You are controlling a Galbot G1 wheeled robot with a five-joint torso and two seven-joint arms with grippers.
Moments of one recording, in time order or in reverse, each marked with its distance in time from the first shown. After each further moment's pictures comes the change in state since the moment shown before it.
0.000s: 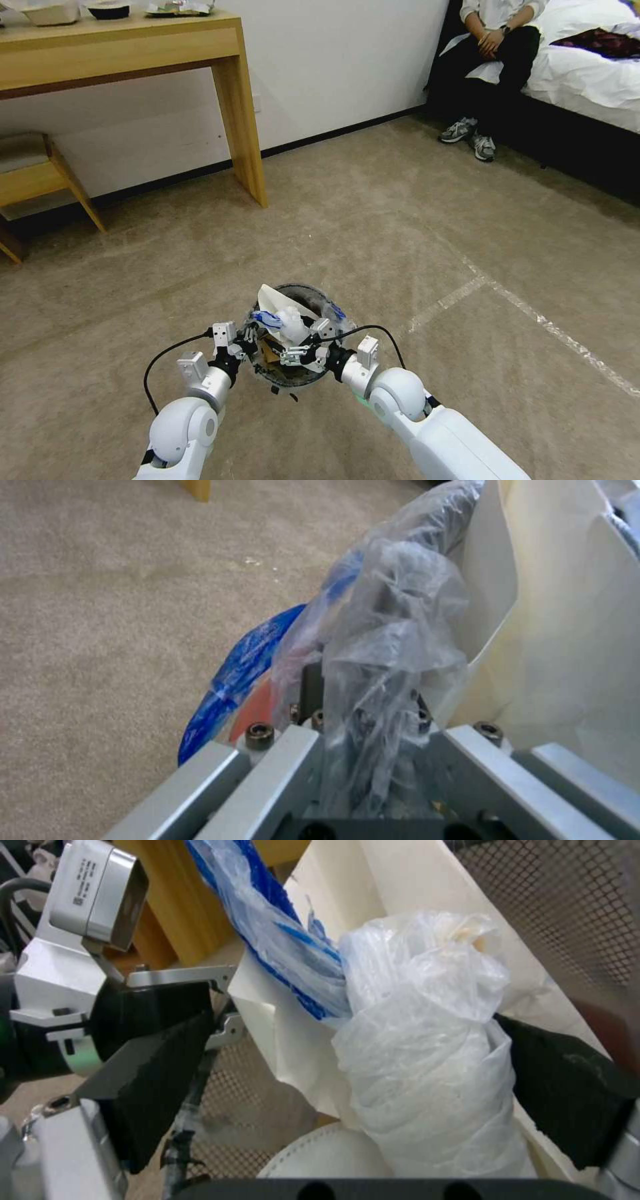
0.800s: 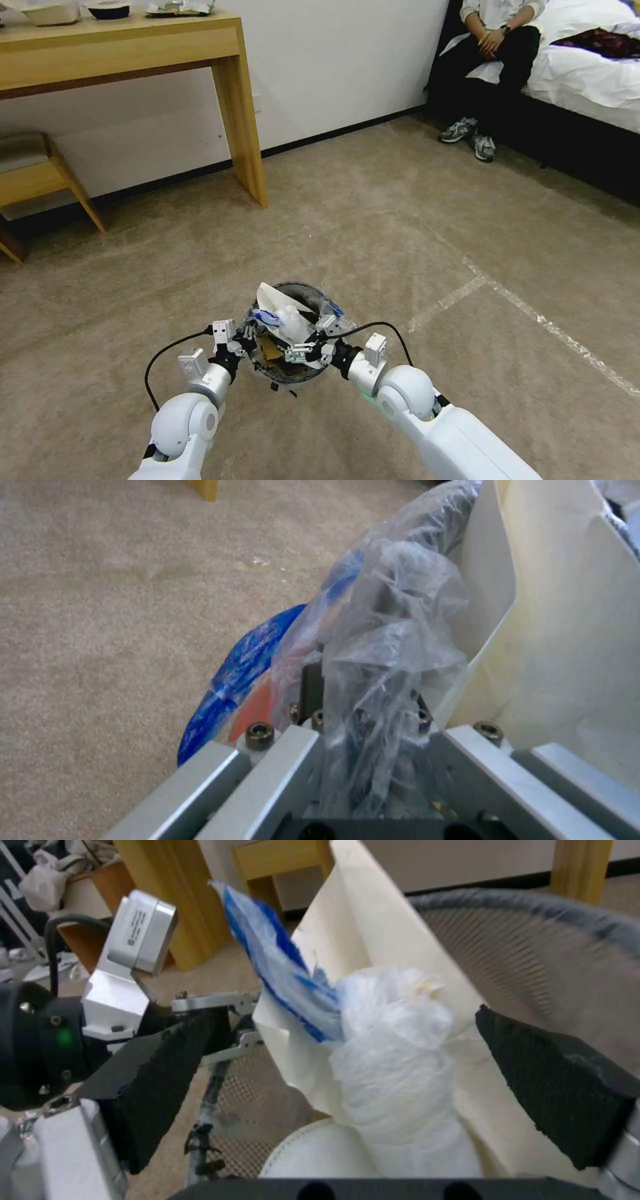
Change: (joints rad) left arm -0.026 0.002 -0.006 0.033 -0.006 0.000 -0.001; right arm -0.014 -0.060 0.031 0.078 0.013 -0.015 0.001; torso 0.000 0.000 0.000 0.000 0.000
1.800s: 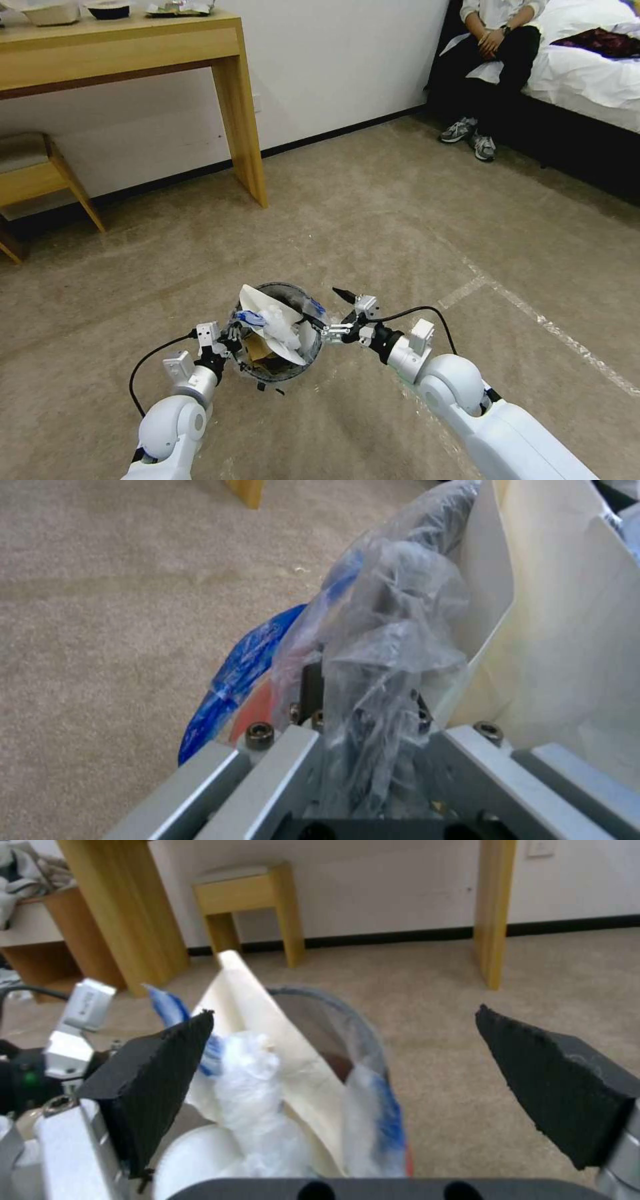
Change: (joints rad) left arm 0.004 0.000 -0.066 0.020 -0.011 -0.013 -0.008; right arm -0.058 -0.111 0.162 0.124 0.041 0.012 0.007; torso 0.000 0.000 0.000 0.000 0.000
